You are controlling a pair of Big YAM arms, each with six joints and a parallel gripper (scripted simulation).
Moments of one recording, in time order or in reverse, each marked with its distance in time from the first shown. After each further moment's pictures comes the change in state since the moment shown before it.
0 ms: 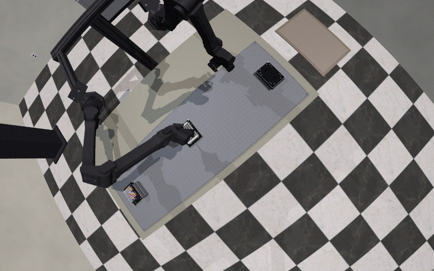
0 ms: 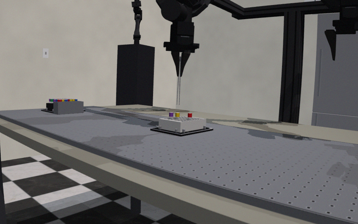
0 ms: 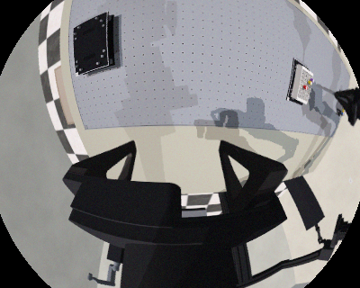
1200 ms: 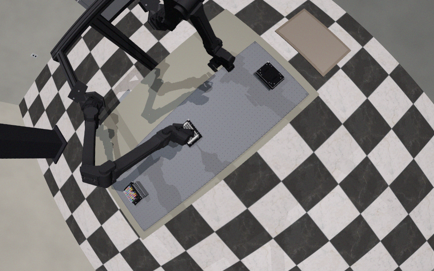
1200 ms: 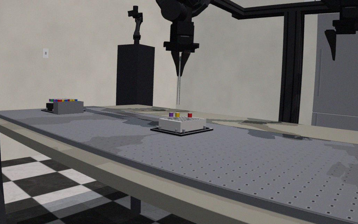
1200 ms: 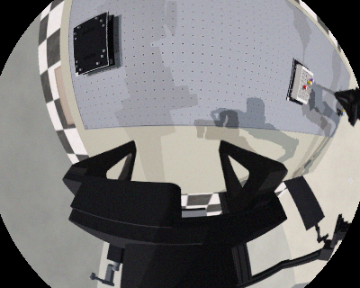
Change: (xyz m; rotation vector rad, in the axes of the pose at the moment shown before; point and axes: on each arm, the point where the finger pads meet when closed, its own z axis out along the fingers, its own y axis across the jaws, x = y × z) left arm 0.000 0.000 0.000 0.000 0.000 0.000; right arm 0.000 0.000 -0.001 -0.001 -0.001 0.000
